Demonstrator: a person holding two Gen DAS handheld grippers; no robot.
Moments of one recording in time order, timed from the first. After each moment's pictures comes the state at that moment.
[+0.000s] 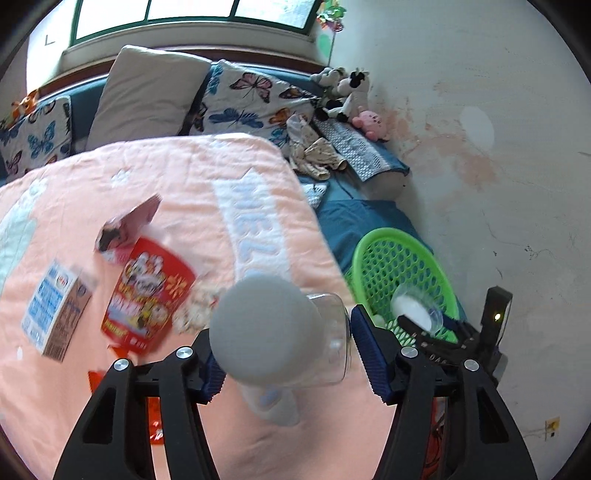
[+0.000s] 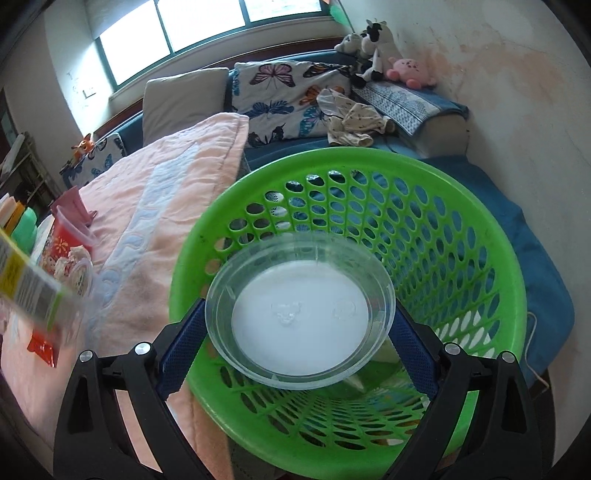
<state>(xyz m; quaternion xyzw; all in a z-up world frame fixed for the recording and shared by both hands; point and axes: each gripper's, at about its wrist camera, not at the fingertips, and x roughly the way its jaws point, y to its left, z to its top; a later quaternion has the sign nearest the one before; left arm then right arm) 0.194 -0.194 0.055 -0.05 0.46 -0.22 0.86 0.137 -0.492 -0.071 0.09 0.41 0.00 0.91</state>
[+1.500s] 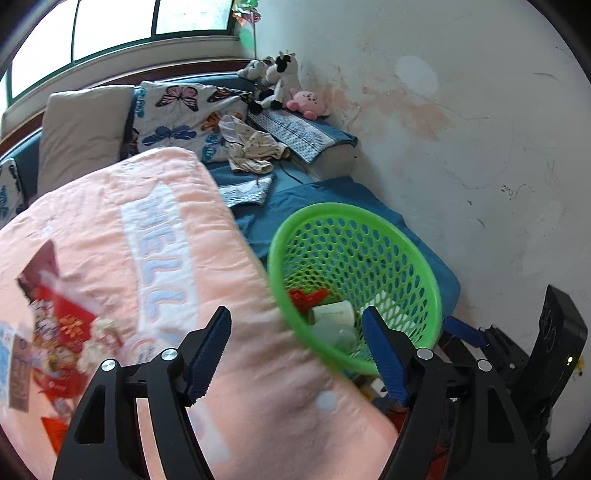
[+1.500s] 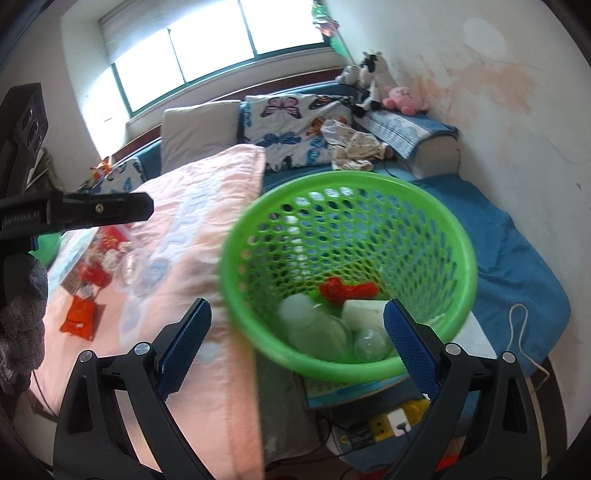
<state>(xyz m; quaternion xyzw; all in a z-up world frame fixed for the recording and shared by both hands) 0.173 -0.289 0.022 0.04 0.43 -0.29 0.85 0.048 -0.482 -0.031 0.10 0.35 0.01 0.93</state>
